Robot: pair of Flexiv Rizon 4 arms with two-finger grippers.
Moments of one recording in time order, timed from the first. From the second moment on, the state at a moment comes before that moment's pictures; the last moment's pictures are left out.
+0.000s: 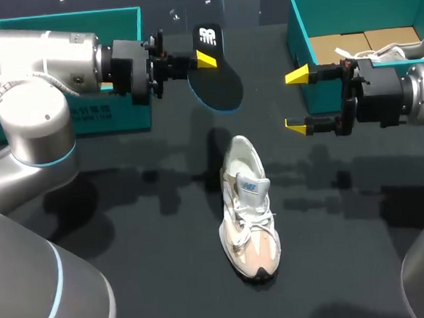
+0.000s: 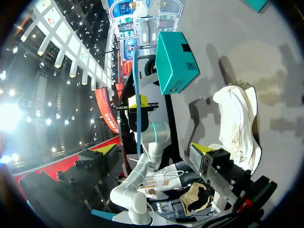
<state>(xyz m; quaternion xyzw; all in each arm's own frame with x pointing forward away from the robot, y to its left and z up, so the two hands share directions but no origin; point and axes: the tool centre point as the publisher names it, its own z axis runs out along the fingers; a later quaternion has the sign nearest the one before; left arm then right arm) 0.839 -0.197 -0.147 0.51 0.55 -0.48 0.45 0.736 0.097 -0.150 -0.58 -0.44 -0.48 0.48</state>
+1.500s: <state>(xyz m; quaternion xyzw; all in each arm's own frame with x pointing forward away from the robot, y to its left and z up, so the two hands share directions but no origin) 0.820 -0.243 -0.156 0.53 0.51 -0.45 0.51 0.759 0.148 -0.155 -0.51 -0.51 -0.50 0.48</state>
